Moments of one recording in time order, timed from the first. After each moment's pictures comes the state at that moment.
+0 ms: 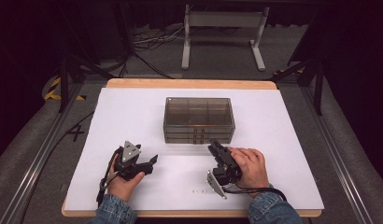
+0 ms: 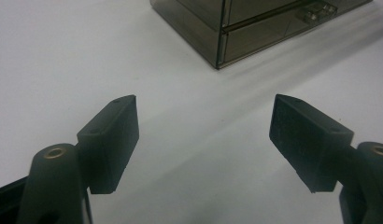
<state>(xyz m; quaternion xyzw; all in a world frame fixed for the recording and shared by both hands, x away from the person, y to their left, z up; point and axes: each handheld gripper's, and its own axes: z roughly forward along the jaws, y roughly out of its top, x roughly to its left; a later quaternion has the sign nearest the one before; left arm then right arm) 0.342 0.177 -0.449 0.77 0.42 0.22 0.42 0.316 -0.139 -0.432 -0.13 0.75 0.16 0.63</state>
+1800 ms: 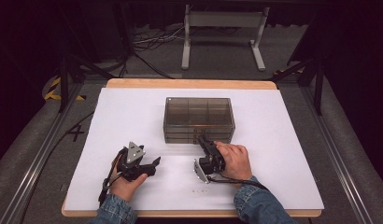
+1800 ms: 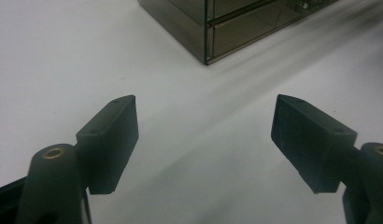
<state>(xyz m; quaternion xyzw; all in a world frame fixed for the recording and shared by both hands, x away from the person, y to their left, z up) 0.342 0.171 -0.450 0.79 0.40 0.22 0.41 0.359 -0.107 -0.463 -0.12 0.77 0.14 0.61</state>
